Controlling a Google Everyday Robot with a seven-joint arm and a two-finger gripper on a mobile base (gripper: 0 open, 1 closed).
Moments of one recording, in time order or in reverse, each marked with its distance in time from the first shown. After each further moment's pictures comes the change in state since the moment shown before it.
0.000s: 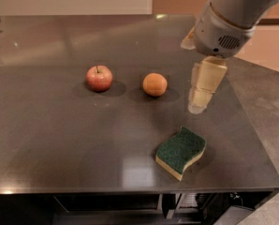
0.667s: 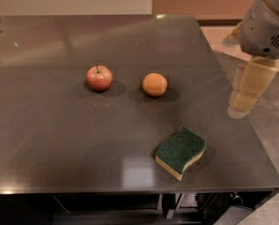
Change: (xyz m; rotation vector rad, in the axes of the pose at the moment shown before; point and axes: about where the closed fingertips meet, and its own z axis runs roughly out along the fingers) arm 0.062 0.020 -0.040 0.058 0.076 0.105
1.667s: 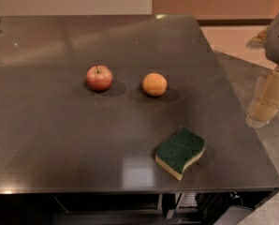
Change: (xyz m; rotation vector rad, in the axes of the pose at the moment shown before) arm 0.034 0.012 -0.013 0.079 0.031 0.085
